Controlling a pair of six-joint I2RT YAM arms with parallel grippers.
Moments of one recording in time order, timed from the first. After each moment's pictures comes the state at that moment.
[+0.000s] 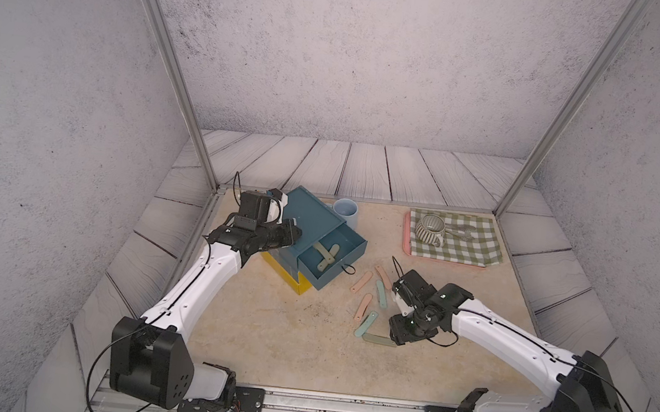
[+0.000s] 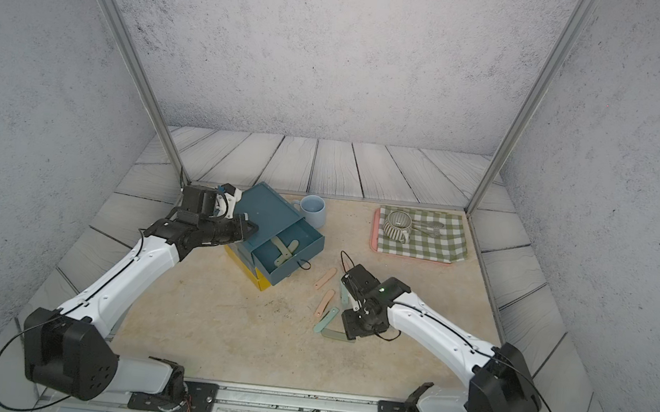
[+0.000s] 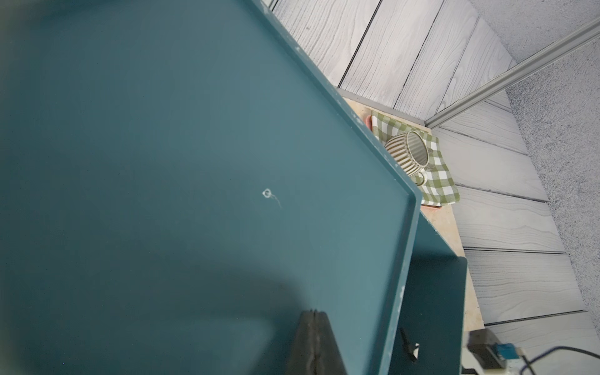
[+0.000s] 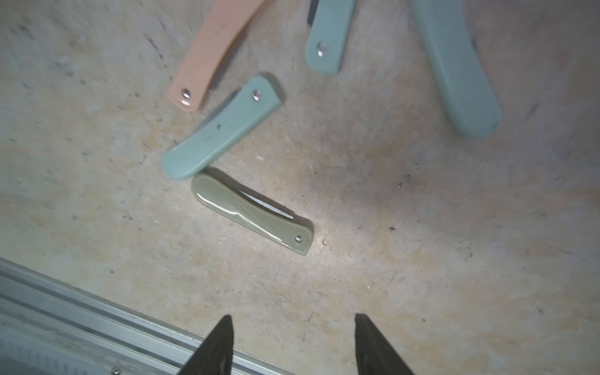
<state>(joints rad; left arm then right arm) -0.23 1.36 1.18 -0.51 0.39 -0.43 0.74 1.35 0.91 -0.98 -0.07 0.36</state>
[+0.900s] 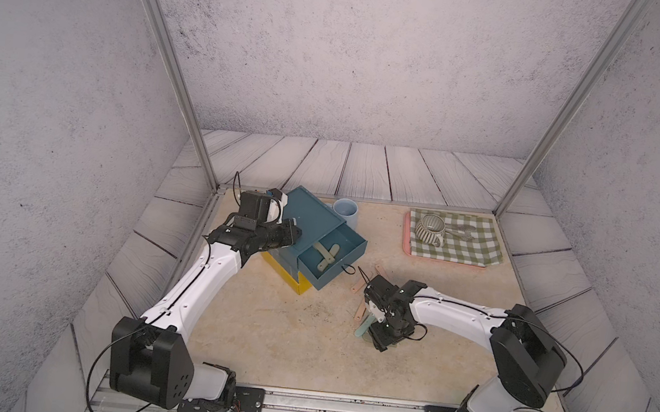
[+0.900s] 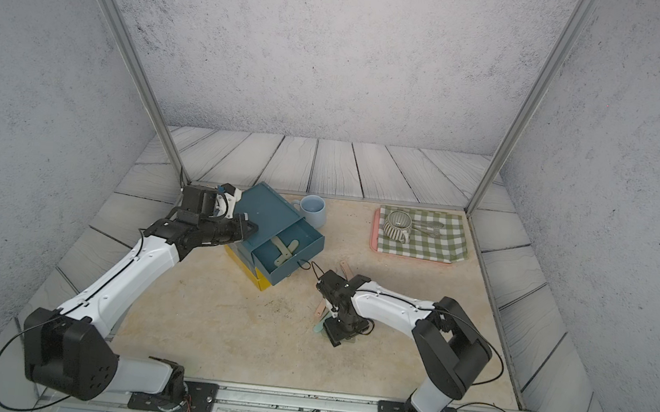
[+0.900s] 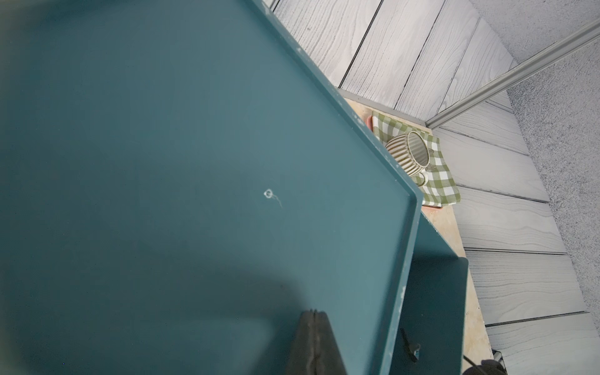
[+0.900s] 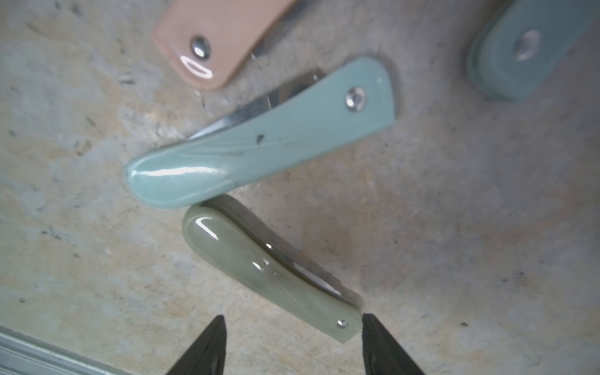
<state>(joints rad) -0.23 1.36 1.18 -0.51 0.39 -0.43 0.84 1.65 0.99 -0.90 -0.04 0.22</state>
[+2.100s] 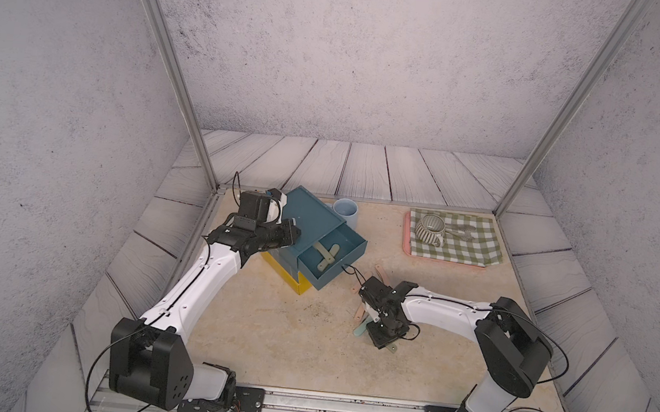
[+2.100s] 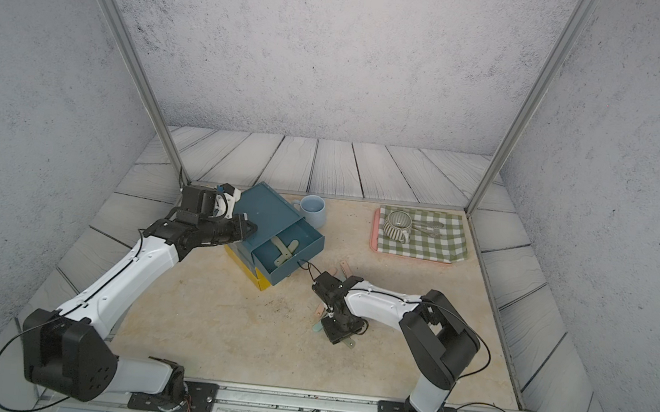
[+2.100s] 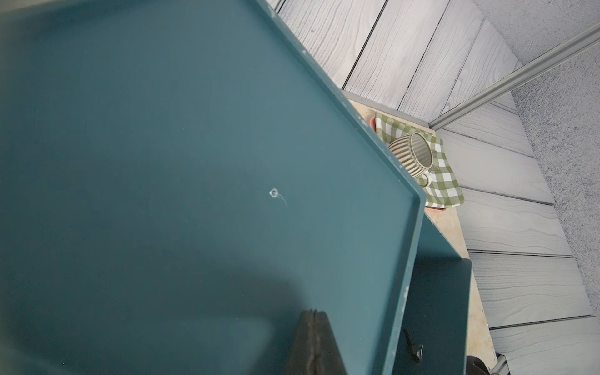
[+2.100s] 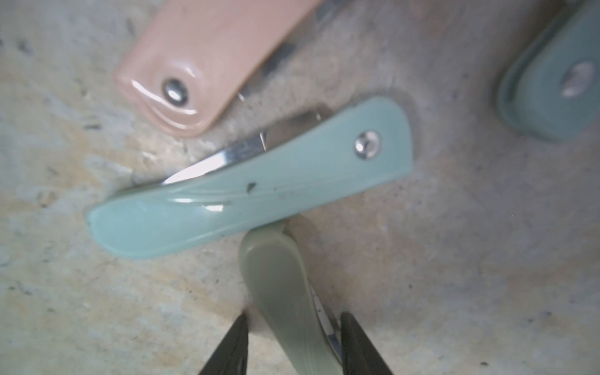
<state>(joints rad) -0.23 1.36 1.18 -0.51 0.37 -0.43 0.84 1.71 0.99 -0.84 -0.03 0.28</state>
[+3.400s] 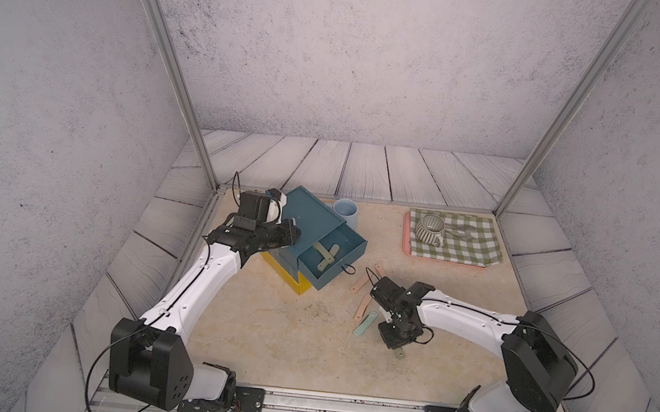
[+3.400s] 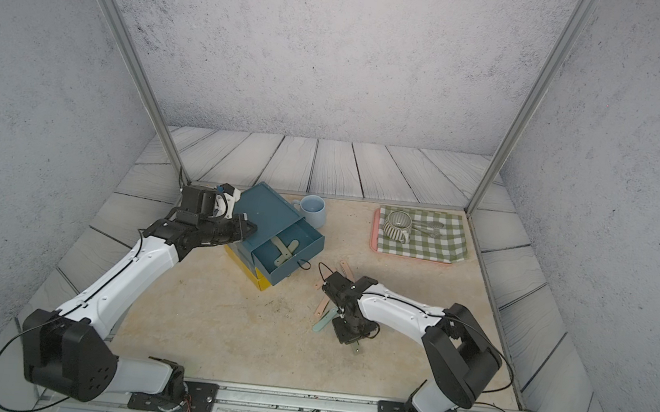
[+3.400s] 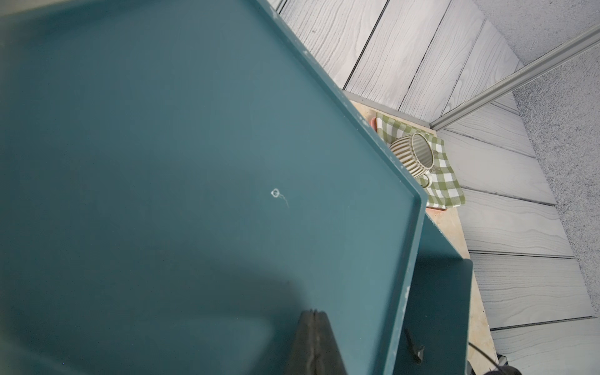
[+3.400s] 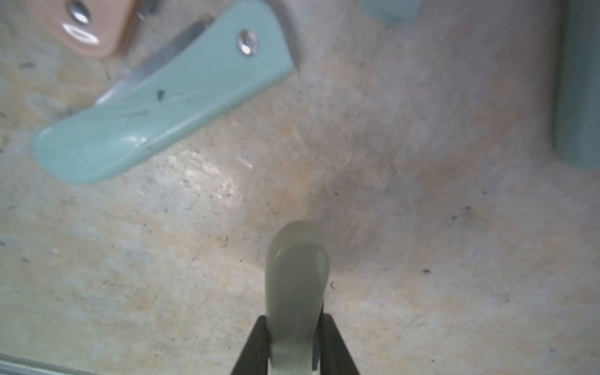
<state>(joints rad) -0.23 1.35 1.18 -0.51 0.37 -0.43 0.80 1.56 0.97 -0.96 0.03 0.34</state>
